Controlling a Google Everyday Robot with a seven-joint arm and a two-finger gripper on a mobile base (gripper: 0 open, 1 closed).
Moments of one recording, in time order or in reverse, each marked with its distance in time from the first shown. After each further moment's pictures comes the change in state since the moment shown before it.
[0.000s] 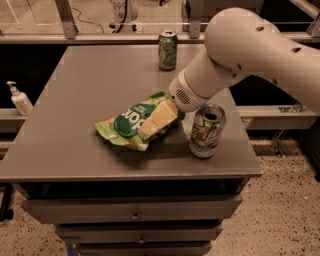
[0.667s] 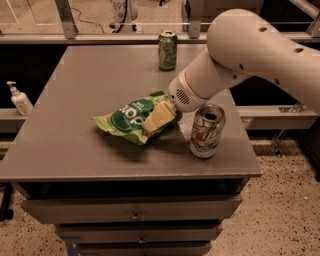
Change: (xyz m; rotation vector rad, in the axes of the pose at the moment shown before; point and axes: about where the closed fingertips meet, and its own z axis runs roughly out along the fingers) arm -0.004 0.005 0.002 -0.029 -0.024 0.015
